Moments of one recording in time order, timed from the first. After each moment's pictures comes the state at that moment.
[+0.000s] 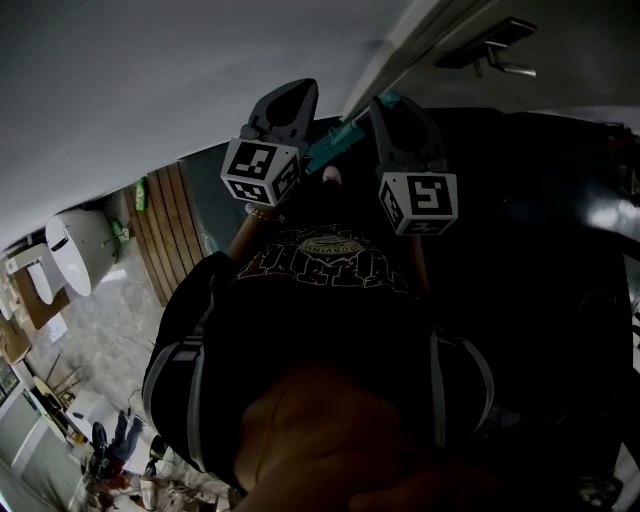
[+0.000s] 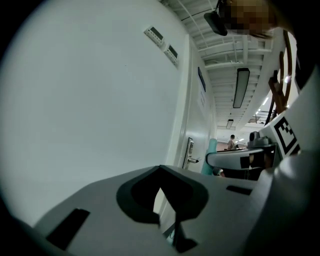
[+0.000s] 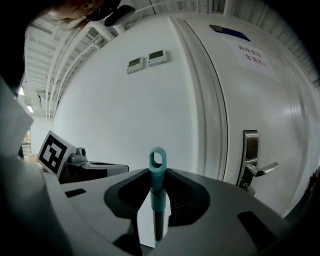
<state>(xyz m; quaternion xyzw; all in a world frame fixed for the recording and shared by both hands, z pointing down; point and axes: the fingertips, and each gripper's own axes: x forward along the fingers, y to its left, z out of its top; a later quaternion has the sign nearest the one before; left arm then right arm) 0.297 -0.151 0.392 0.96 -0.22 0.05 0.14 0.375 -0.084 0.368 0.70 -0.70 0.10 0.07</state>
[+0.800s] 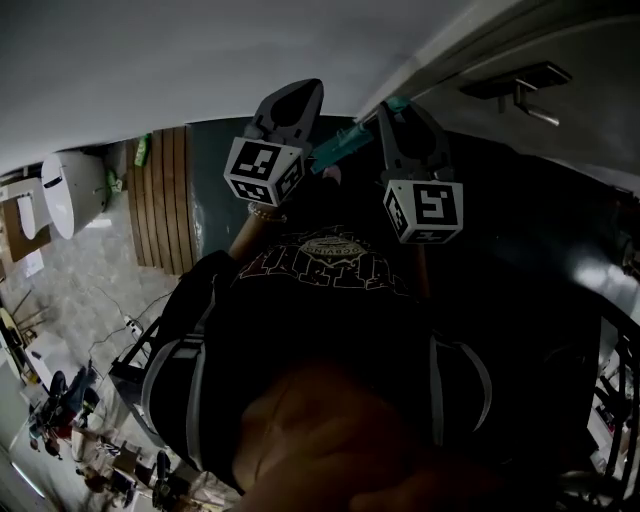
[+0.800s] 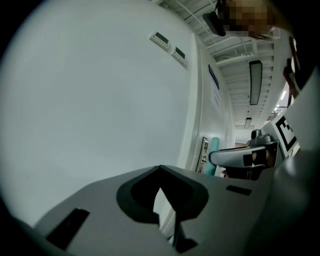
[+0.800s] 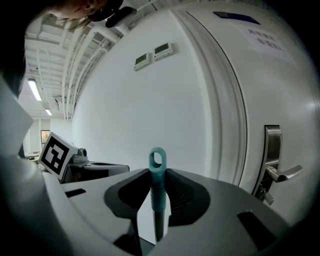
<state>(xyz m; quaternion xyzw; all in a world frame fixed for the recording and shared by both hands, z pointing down) 0.281 -0.154 0.406 0.93 -0.32 0.04 0.14 0.372 -0.099 0.381 0.63 -0.77 0.10 0.09</state>
